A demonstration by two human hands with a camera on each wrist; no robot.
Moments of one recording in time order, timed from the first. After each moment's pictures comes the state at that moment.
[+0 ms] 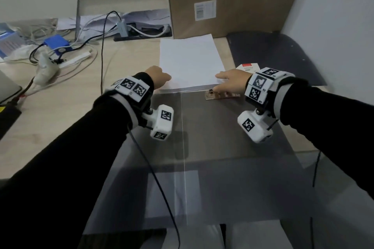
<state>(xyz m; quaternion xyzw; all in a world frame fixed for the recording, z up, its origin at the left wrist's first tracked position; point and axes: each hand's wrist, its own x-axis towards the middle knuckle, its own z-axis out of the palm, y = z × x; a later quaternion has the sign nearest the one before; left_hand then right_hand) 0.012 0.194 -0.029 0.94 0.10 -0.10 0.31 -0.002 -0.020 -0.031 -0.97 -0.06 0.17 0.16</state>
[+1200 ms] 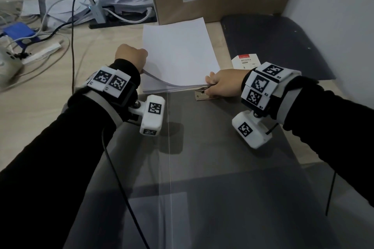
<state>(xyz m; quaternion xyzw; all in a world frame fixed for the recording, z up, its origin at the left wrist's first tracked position) 0.068 0.193 -0.038 0.81 0.24 0.02 0.53 0.019 -0.021 -0.040 -0.96 -0.11 0.24 0.05</state>
